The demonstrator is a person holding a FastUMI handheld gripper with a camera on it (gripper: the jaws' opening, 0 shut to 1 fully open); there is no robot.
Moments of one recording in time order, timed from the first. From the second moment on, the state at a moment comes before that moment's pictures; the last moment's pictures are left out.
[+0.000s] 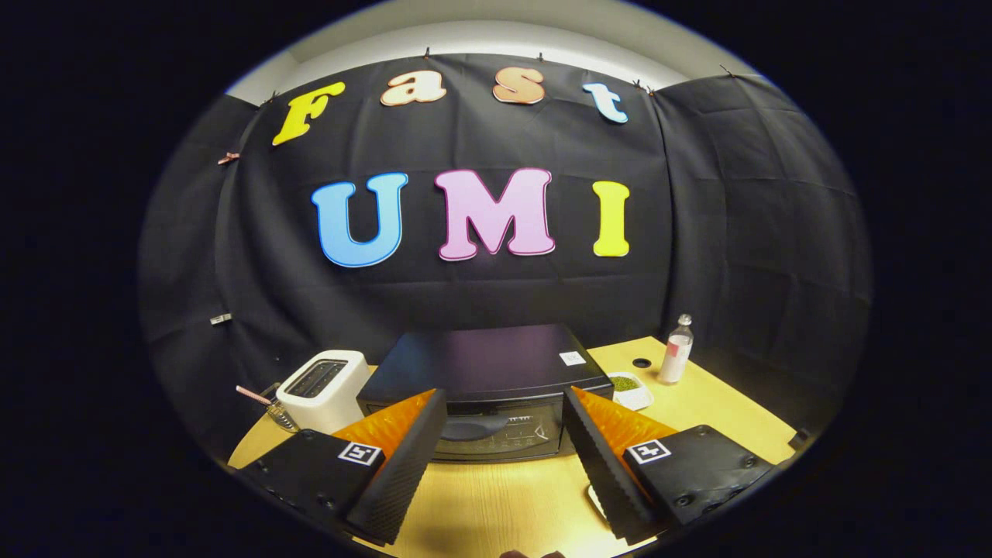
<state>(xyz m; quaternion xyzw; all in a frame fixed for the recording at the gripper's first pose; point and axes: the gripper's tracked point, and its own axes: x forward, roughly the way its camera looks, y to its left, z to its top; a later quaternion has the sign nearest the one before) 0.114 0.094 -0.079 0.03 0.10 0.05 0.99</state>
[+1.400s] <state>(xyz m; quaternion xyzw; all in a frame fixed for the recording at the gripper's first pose) 0.082 0.127 -0.218 -0.01 0.25 0.08 0.96</state>
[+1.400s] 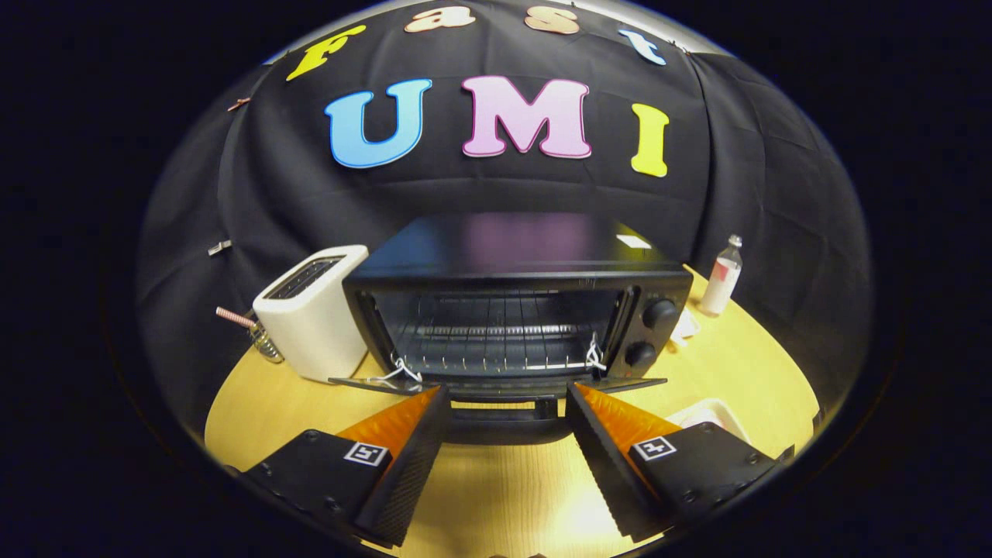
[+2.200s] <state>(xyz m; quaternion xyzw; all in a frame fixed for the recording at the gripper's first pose) 0.023 -0.026 -0.176 -0.05 0.27 0.07 0.96</state>
